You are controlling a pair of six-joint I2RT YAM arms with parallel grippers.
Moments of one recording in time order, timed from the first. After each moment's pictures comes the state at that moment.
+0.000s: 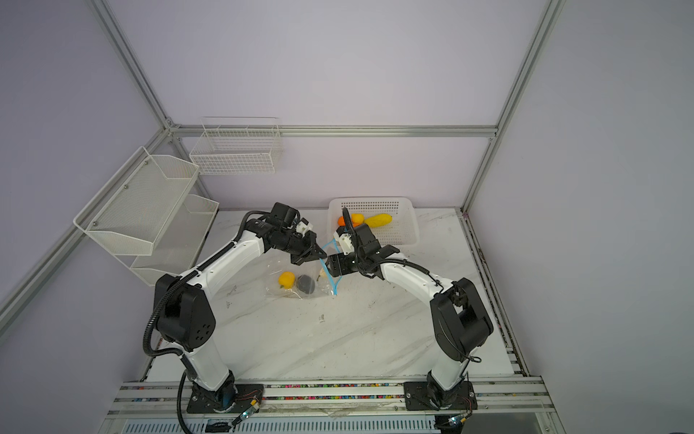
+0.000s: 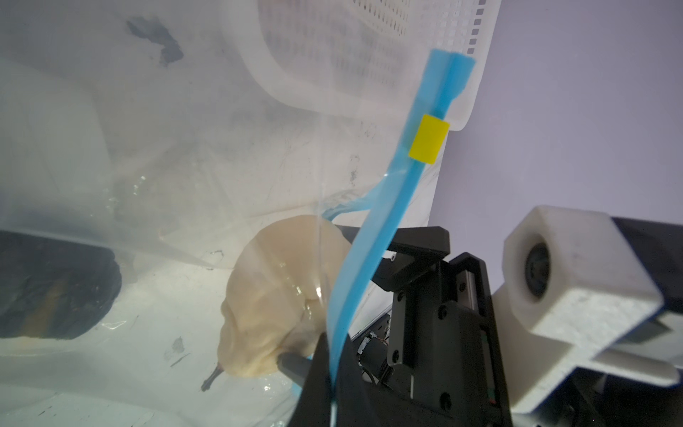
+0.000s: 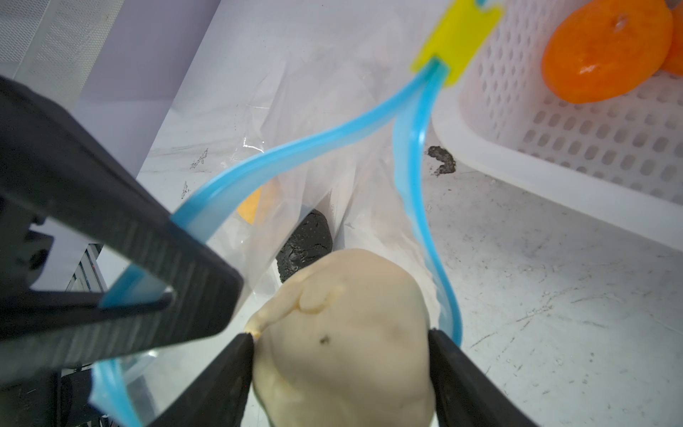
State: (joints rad) left arm -0.40 1.79 1.59 -0.79 0.62 -0.78; right arm 0.61 1.71 1.26 -0.34 -0.37 0.31
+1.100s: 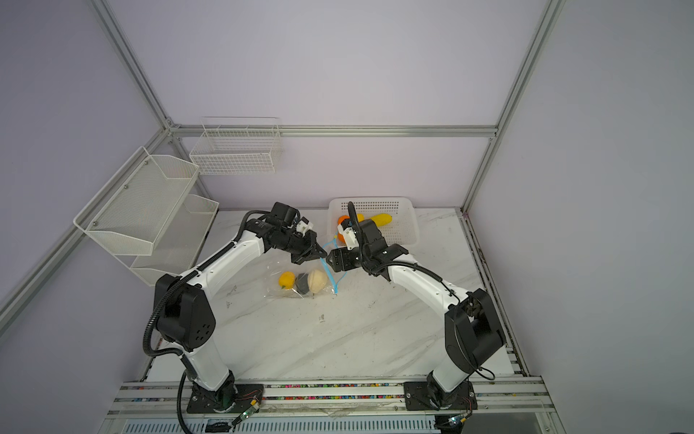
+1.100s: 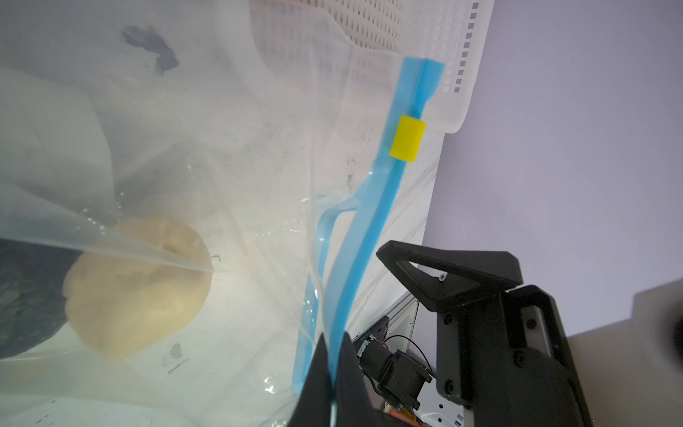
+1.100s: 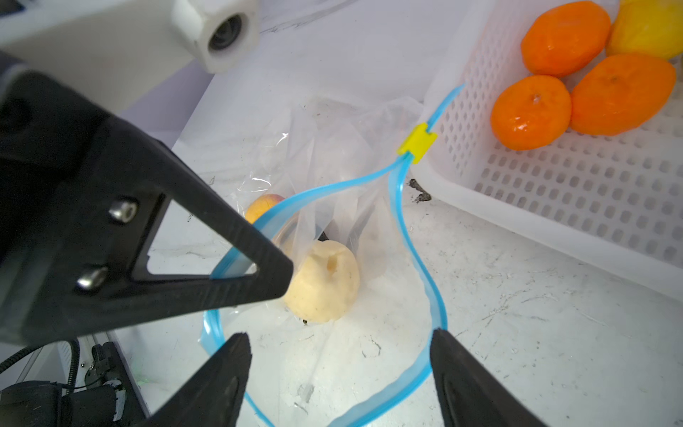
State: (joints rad) left arm -0.40 1.79 1.59 -0.77 0.62 -0.78; right arm 0.60 1.60 1.27 -0.36 -0.29 0.31
